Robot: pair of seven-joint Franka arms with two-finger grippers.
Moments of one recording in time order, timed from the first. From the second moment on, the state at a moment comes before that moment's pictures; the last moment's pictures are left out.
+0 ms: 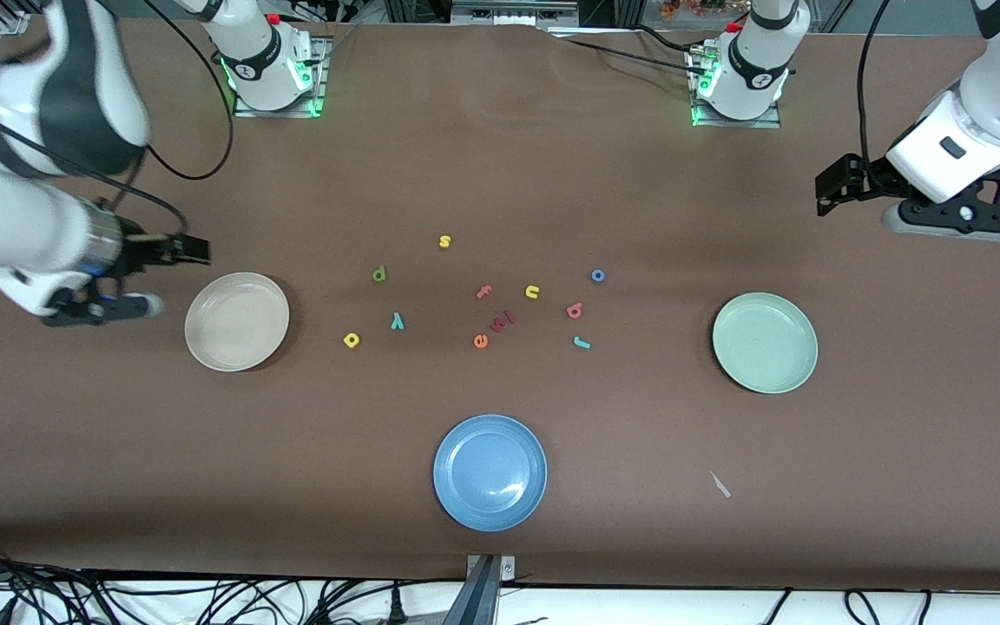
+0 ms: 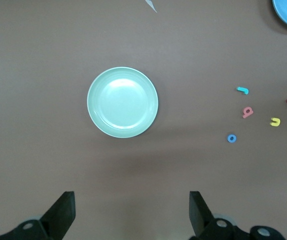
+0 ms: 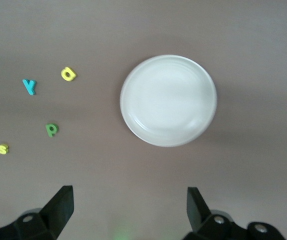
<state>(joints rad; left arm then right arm) 0.00 0.01 -0.15 -1.63 0.01 1.55 -0.05 0.18 0.30 -0.03 -1.58 0.02 1.62 0.03</state>
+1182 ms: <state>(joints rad) -0.11 0.27 -0.22 -1.64 -0.12 1.74 -0.06 0.52 0.57 -0.02 -1.90 0.10 2.50 0.60</state>
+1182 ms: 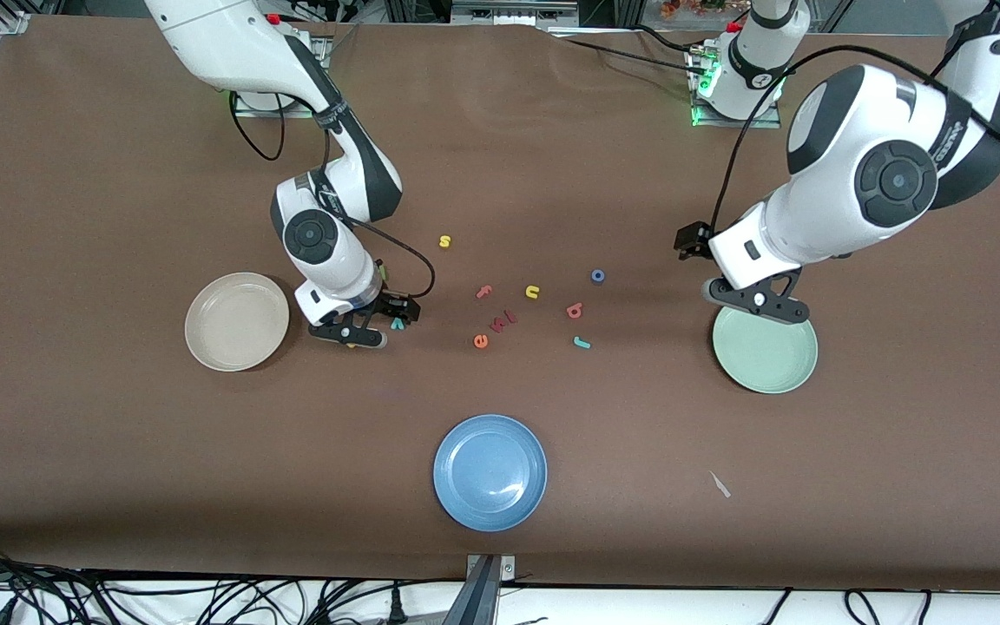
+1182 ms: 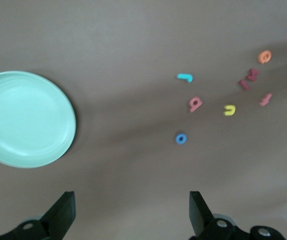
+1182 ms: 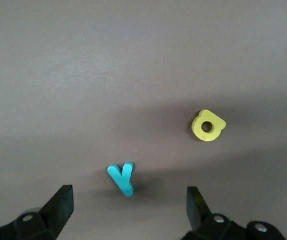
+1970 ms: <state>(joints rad) -0.27 0.44 -0.23 -1.64 -0.05 2.00 -0.29 0.55 0.64 -0.03 -1.88 0.09 2.54 0.54</state>
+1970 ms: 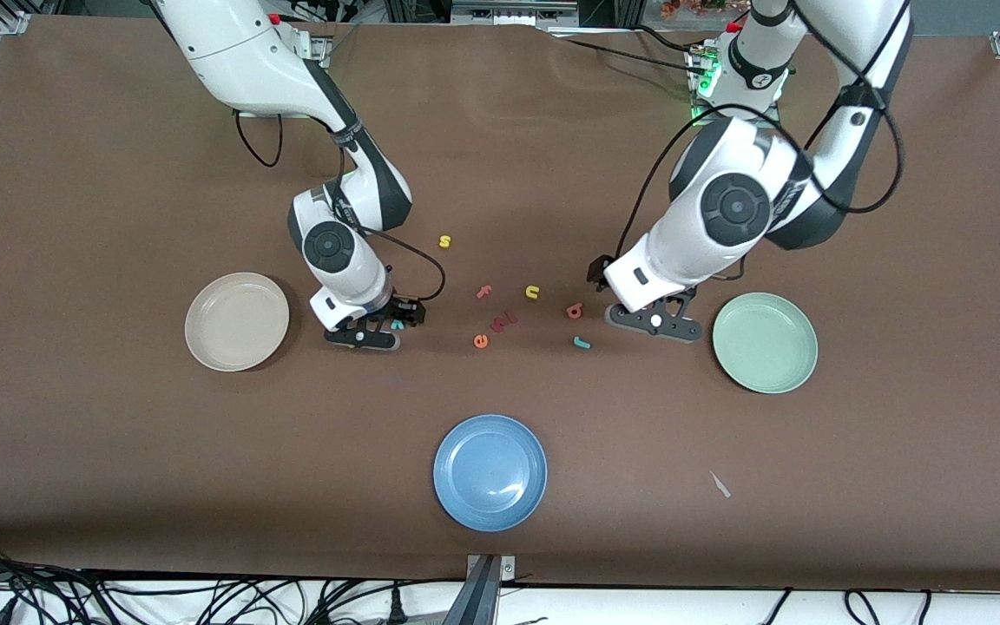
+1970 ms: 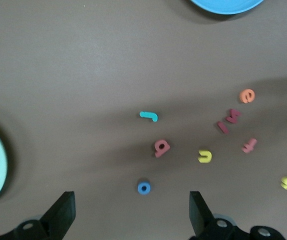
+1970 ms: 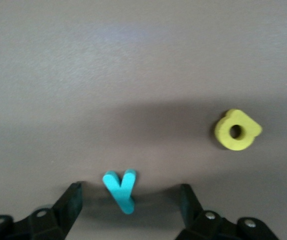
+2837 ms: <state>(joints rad) -0.37 0.67 -0.23 -1.65 0.05 2.19 -0.42 0.55 0.66 -0.03 -1.84 0.09 2.54 0.43</state>
